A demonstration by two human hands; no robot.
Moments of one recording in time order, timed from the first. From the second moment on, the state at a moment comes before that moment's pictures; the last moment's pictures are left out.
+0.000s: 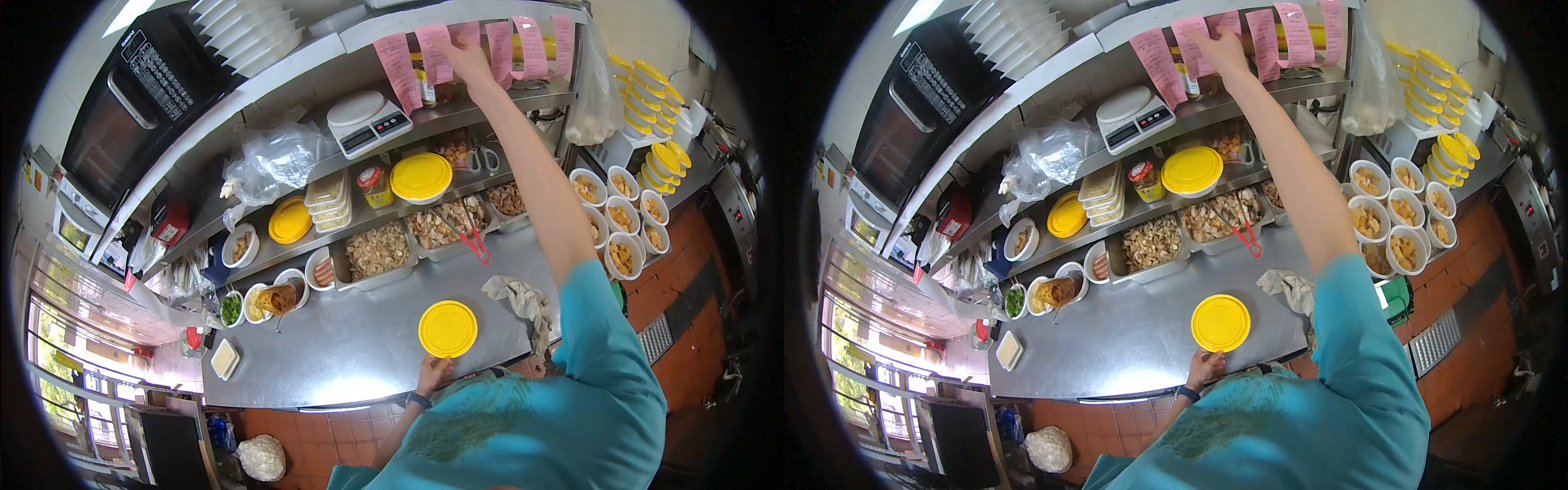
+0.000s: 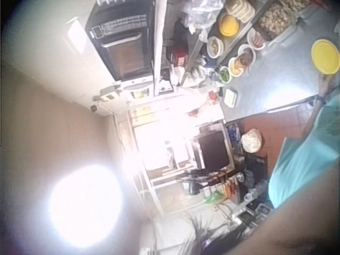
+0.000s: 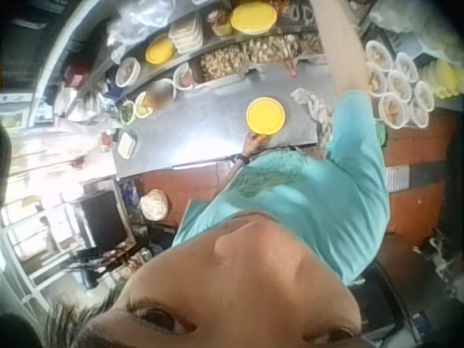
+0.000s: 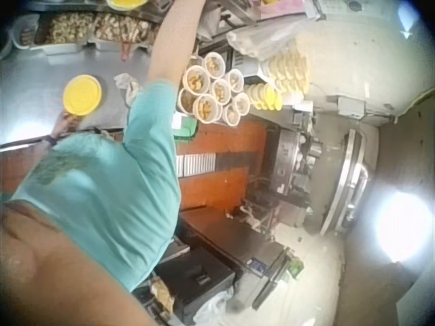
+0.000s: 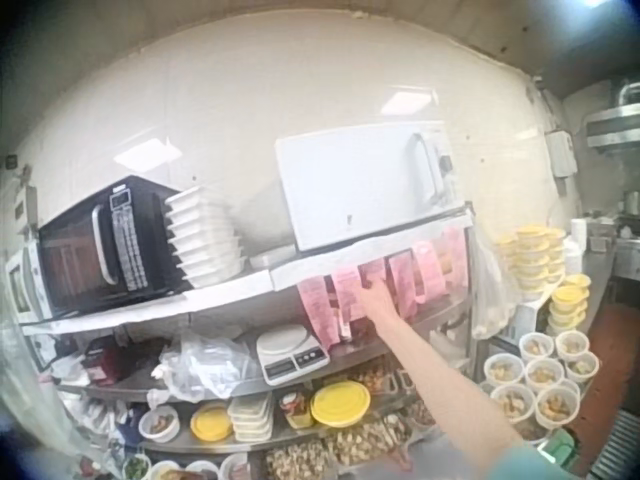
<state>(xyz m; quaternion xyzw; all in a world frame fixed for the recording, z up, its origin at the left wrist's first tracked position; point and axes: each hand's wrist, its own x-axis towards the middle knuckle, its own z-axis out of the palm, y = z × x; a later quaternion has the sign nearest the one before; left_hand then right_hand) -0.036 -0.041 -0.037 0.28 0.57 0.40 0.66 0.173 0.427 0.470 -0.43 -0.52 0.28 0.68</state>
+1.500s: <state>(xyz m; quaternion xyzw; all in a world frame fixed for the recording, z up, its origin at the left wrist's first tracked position) -0.021 -0.074 0.006 0.46 0.52 0.13 0.71 0.166 0.031 0.039 -0.68 -0.63 0.28 0.24</state>
